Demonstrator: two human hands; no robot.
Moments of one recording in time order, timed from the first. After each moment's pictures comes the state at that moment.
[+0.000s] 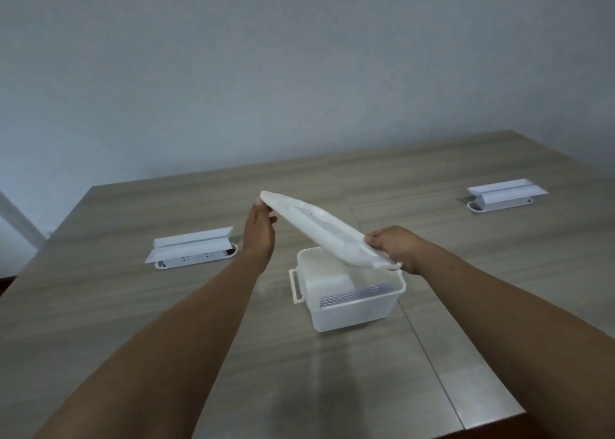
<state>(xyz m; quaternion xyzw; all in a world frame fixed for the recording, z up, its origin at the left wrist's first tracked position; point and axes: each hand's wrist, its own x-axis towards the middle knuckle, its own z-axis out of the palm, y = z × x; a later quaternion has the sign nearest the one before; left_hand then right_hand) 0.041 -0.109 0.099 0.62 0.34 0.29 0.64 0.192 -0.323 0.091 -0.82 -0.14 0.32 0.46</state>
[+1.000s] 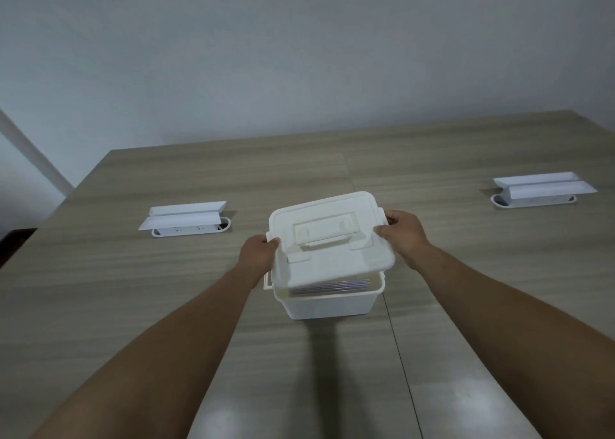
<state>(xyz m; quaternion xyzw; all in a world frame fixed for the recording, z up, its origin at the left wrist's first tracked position) 0.084 -0.152 0.007 0.70 0.52 0.13 0.48 0.292 -0.358 0.034 -0.80 -0.17 0.24 0.52</state>
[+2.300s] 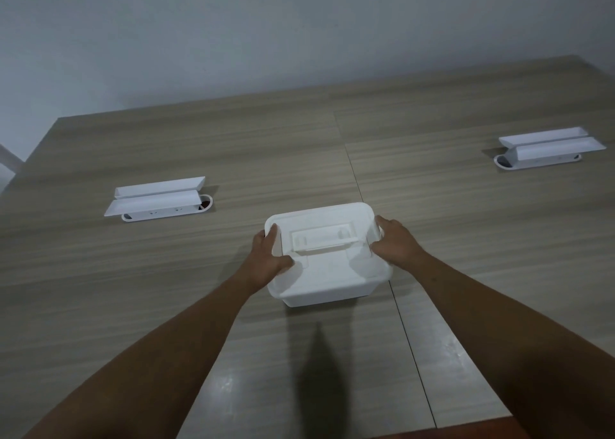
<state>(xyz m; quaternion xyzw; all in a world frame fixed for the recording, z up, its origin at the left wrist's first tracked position) 0.085 -0.133 -0.062 0.80 0.38 -0.04 0.47 0.291 -0.340 -0.046 -0.89 -0.24 0.29 0.25</state>
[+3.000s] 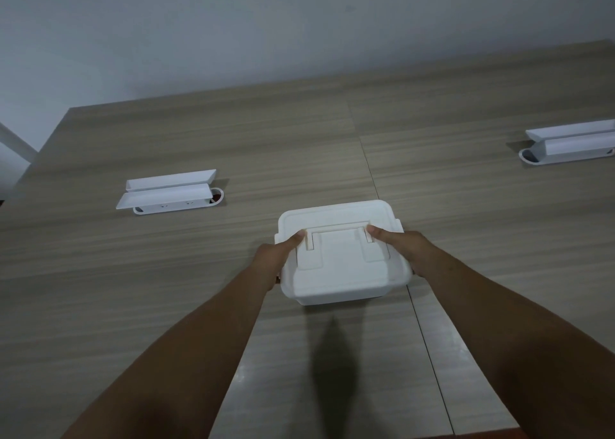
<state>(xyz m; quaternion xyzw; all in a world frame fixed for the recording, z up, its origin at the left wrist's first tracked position) 0.095 -0.127 -0.063 0.53 0.57 -0.02 0.63 0.288 -0.330 -0.060 -0.78 0.01 0.42 0.47</state>
